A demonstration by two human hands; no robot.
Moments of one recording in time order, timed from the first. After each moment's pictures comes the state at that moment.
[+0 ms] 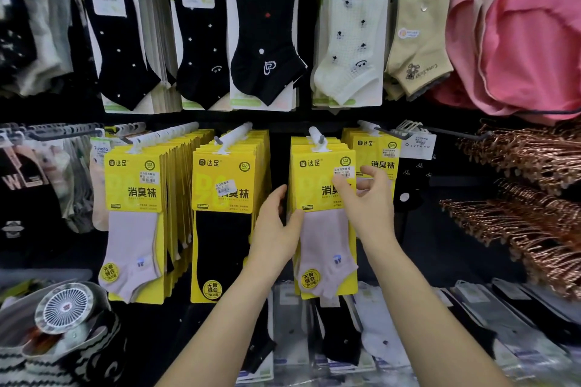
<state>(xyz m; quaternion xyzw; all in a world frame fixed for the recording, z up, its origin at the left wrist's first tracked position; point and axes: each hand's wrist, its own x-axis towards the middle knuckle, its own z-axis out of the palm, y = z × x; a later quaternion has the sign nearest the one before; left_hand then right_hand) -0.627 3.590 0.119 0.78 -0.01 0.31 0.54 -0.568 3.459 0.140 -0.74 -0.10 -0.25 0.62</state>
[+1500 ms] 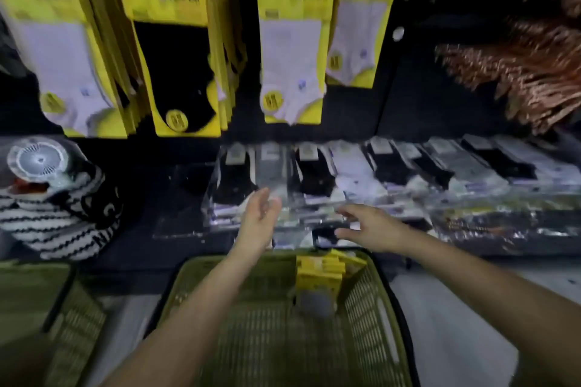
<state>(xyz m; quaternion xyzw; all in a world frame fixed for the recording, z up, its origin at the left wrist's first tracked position) -0.709 3.564 -0.098 0.77 0.15 0.07 0.62 -0.646 3.350 -0.084 -0.92 -0.24 0.20 0.24</state>
